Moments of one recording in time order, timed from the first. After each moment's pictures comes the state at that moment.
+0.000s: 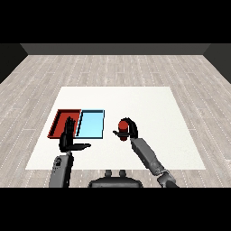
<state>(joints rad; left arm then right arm) 0.04 0.04 0.06 -1.63 0.07 -0.05 -0.37 -0.46 0.00 0.35 -0.89 -0.36 -0.37 -0.51</state>
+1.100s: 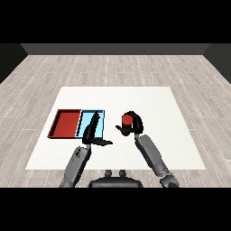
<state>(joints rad) -0.15 0.00 -0.26 -1.52 0.05 0.13 -0.24 -0.43 -0.04 0.28 -1.18 -0.26 -0.33 -0.37</state>
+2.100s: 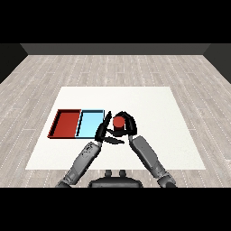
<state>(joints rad) -0.32 0.00 -0.45 -1.34 0.13 0.29 -0.24 -0.44 0.00 0.39 -1.31 -0.24 -0.36 -0.32</state>
